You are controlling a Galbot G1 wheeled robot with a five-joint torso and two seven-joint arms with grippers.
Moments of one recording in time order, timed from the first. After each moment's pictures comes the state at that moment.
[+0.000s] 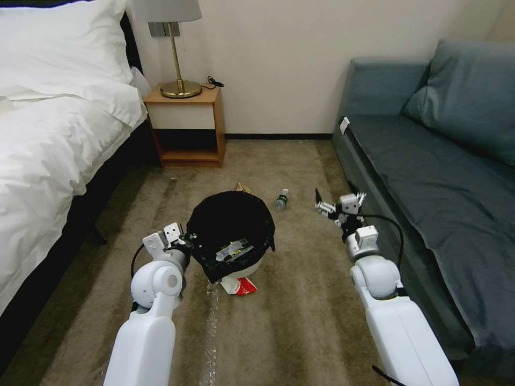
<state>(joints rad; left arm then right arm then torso) 1.09 -1.49 -0.55 -1.87 -0.68 0.69 -0.39 -1.00 1.32 0.40 1.55 0.05 0.05 -0.03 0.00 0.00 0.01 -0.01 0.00</state>
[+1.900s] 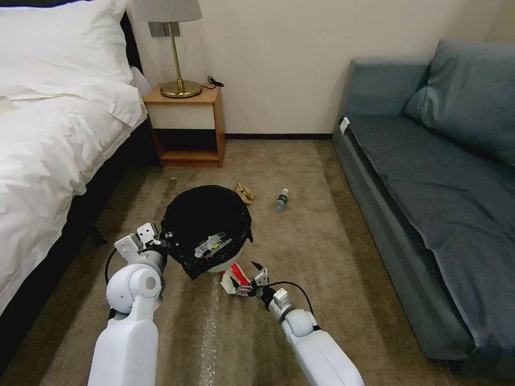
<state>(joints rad) 1.10 -1.50 -0.66 -1.89 -0.66 0.67 -0.36 -0.86 1.61 0.20 0.76 -0.06 0.45 -0.35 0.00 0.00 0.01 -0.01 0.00</state>
